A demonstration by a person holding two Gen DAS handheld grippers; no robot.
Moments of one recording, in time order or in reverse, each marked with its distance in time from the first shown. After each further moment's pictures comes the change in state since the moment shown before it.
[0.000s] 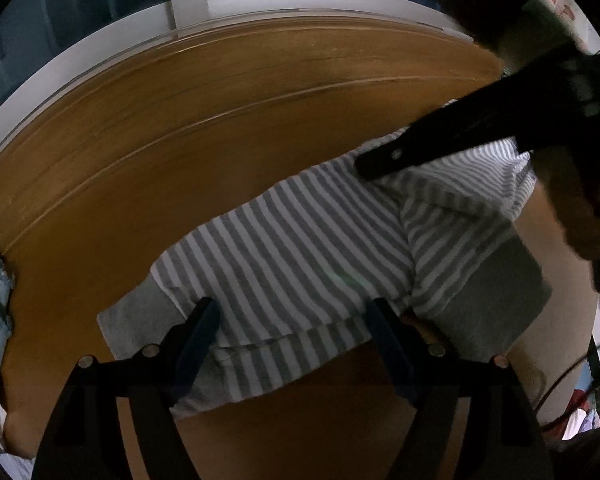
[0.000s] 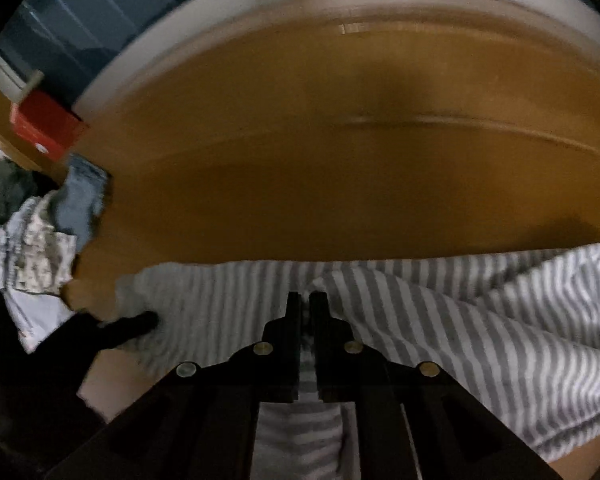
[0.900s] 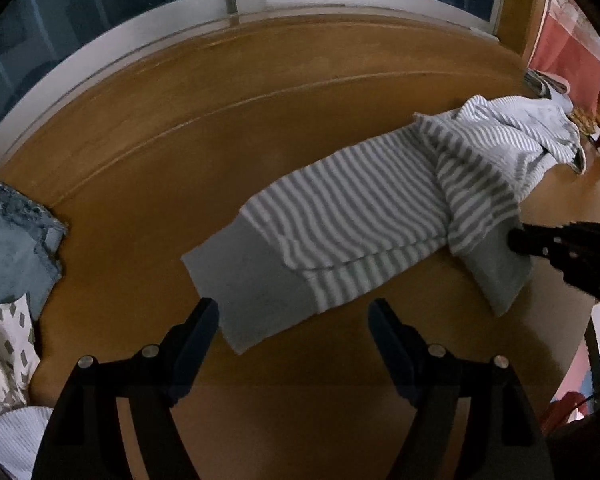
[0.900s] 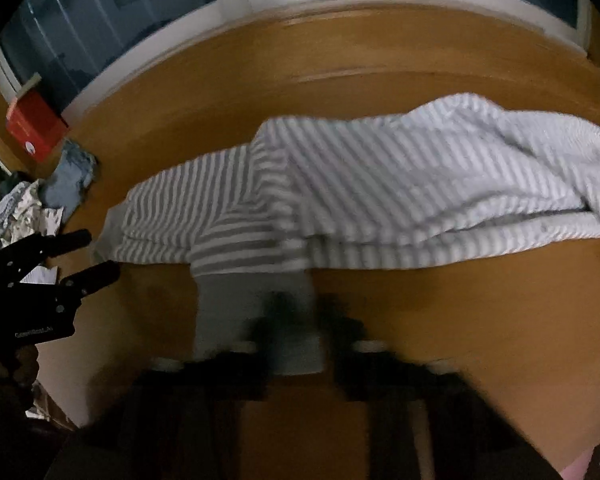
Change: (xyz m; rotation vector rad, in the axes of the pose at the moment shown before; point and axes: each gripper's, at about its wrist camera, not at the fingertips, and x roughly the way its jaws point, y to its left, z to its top) left arm -0.024 0.030 -0.019 -0.047 0.076 0.066; right arm -0.072 -0.008 -0.138 0.098 -0.131 -0.148
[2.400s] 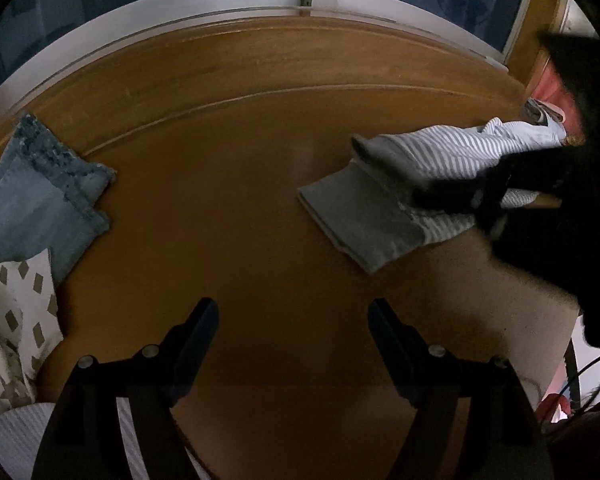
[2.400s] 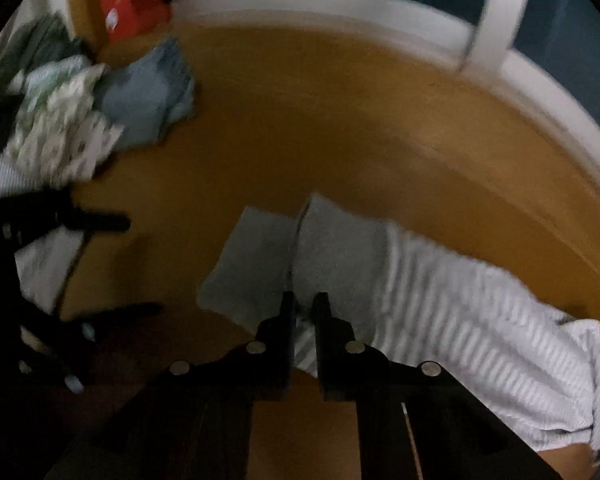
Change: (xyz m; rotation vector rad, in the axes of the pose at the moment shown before) left arm 0.022 0.035 -0.003 -0.083 -0.035 -0.085; right arm 0.024 0.148 0.051 -0.463 -0.019 0.006
